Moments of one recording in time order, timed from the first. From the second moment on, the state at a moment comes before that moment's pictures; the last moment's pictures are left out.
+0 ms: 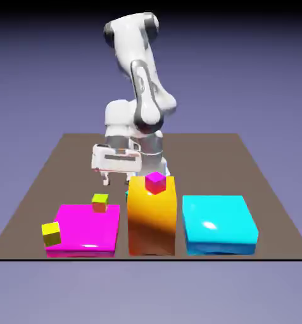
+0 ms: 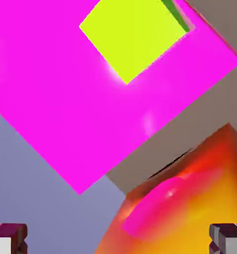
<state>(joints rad) 0.75 -0.34 -0.85 -2.91 1.20 3.32 1.96</state>
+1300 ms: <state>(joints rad) 0.69 0.03 -0.70 -2.90 2.32 3.29 2.17</state>
